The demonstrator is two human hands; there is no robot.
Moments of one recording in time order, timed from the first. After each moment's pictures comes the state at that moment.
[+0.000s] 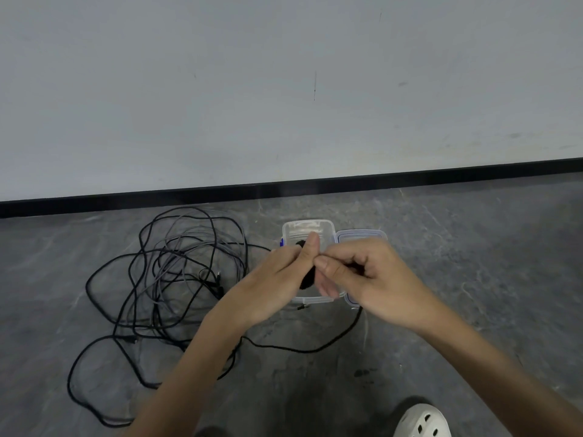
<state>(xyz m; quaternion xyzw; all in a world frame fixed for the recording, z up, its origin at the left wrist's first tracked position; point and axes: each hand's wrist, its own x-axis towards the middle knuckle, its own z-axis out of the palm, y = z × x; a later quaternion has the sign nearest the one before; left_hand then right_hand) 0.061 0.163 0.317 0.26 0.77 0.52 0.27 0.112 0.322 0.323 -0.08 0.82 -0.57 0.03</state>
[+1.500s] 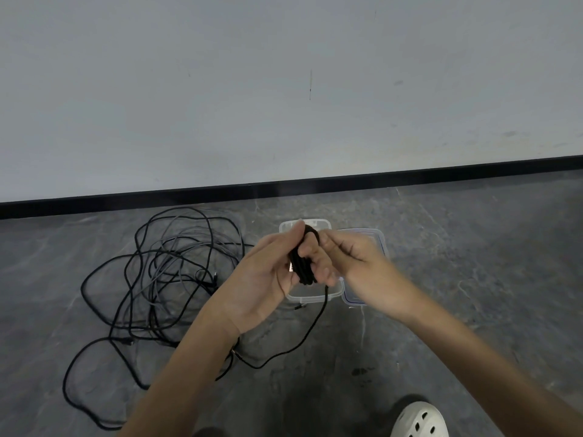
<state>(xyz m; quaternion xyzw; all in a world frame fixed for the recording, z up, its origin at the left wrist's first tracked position) 0.058 0.163 0.318 0.21 0.44 0.78 0.39 0.098 0.319 0.306 -0.04 0.75 -0.65 0.05</state>
